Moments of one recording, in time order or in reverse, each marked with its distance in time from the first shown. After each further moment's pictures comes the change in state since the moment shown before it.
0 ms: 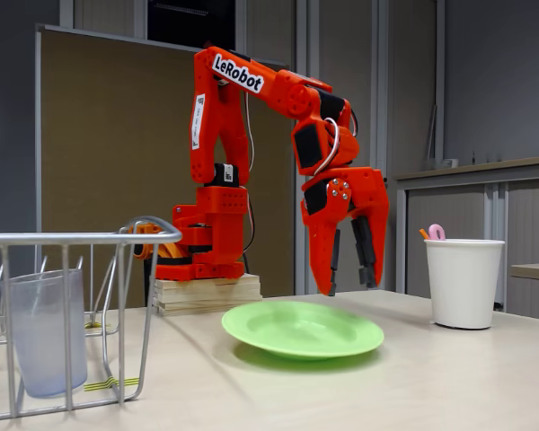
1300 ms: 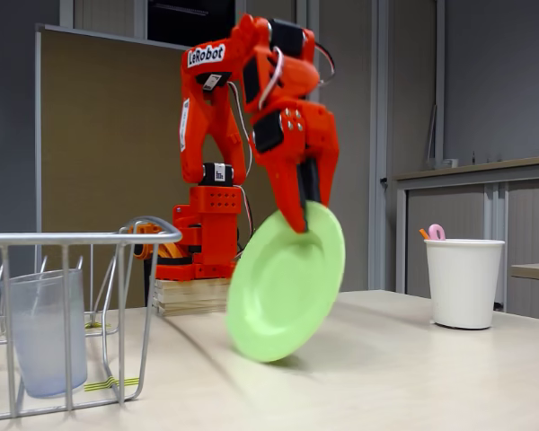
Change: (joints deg) arm 14.5 9.8 -9.6 22.4 -23.0
